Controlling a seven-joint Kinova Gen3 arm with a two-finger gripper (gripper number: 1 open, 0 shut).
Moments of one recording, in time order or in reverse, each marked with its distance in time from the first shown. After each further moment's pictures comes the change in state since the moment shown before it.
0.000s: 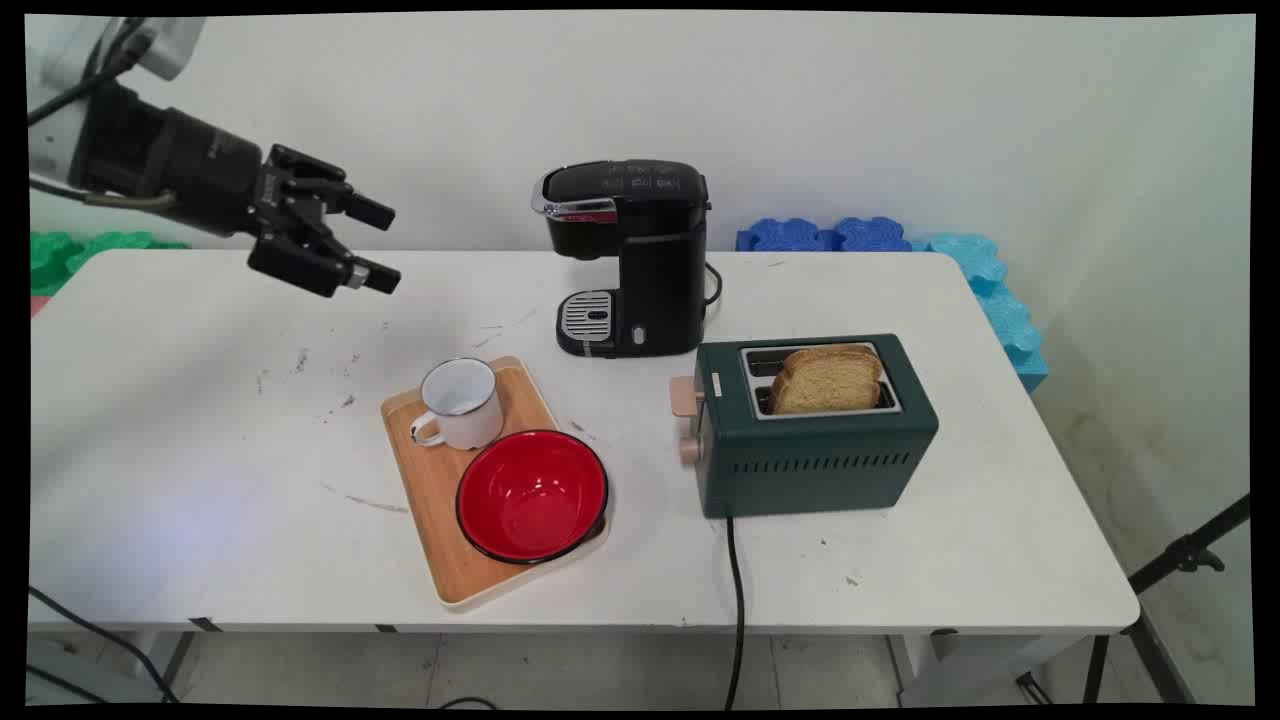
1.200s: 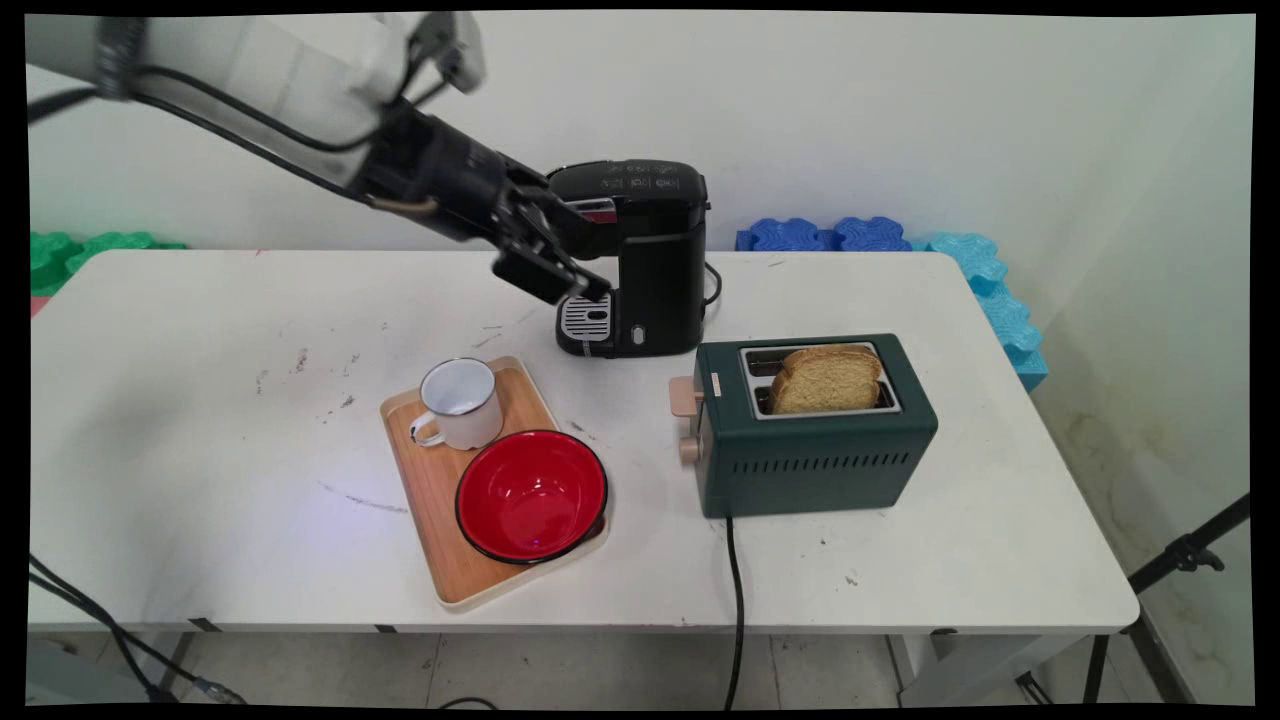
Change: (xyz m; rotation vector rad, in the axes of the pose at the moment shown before) arm 0.101 0.036 0.137 -0.050 -0.011 0.057
